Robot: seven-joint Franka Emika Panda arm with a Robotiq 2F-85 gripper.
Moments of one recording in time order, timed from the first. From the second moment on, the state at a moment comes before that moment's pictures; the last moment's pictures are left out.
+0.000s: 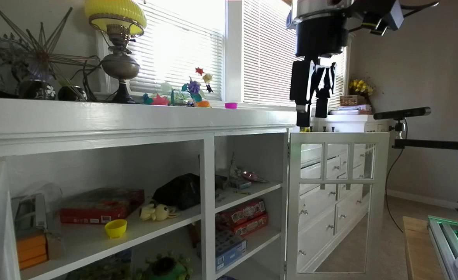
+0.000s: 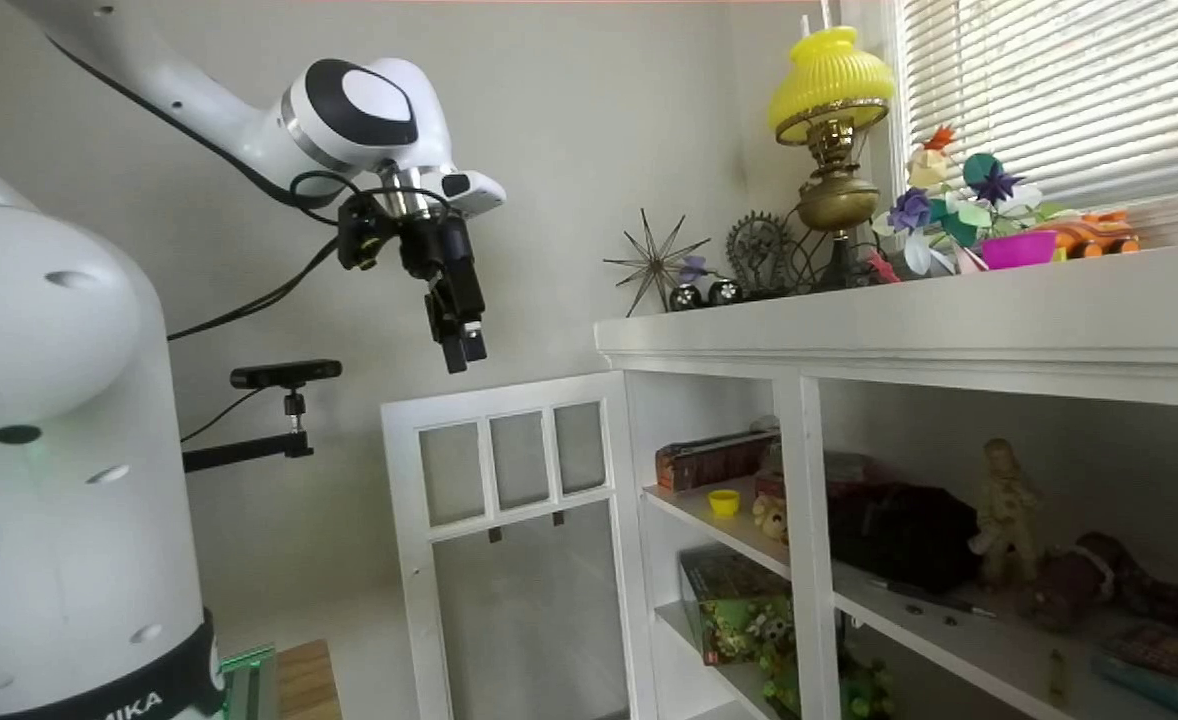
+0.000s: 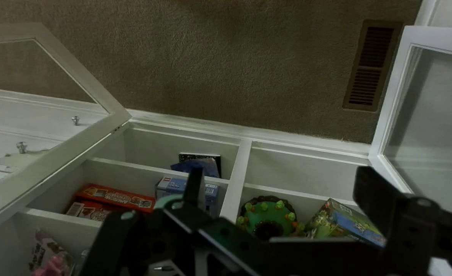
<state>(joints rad) 0.13 -0.74 0.42 -2.67 0.08 2.00 0.50</state>
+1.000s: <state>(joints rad) 0.34 -0.36 0.37 -2.50 0.28 2.41 0.35</state>
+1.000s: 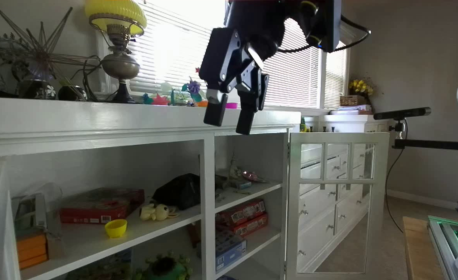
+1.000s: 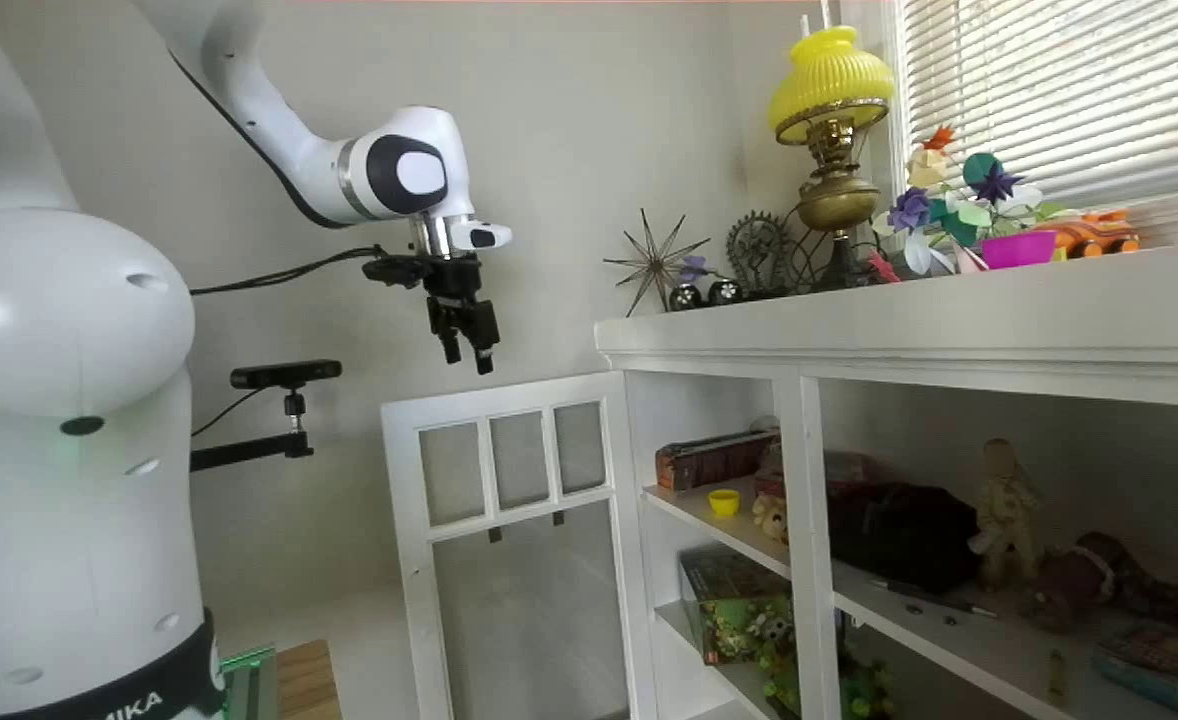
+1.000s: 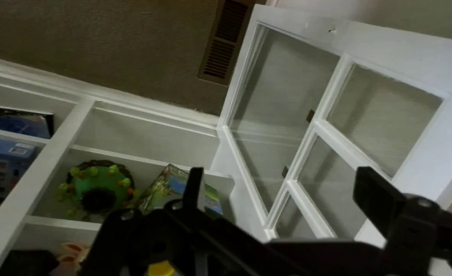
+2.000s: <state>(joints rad) 0.44 0.02 0.47 -2.11 0.29 2.30 0.42</state>
